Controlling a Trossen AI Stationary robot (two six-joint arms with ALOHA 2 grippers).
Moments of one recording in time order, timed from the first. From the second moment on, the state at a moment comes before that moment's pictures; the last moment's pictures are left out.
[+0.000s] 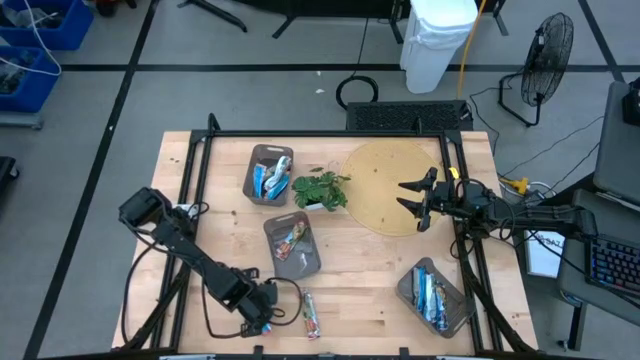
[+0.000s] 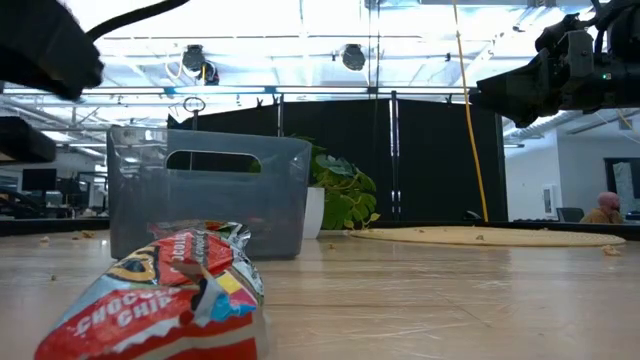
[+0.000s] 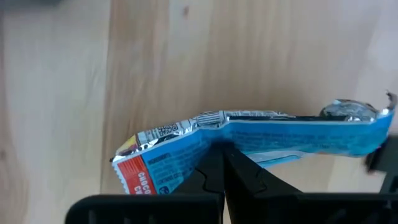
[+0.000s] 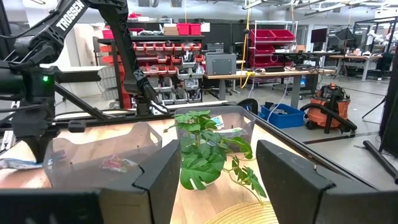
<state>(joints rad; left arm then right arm) -0.72 1.80 1.05 -0.62 0.06 -0.89 -0.14 0.26 0.02 0.30 0.10 0.02</state>
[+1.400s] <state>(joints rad) -0.79 1.57 1.04 -1.13 0.05 -2.05 -0.14 0.26 0.02 0.30 0.10 0.02</state>
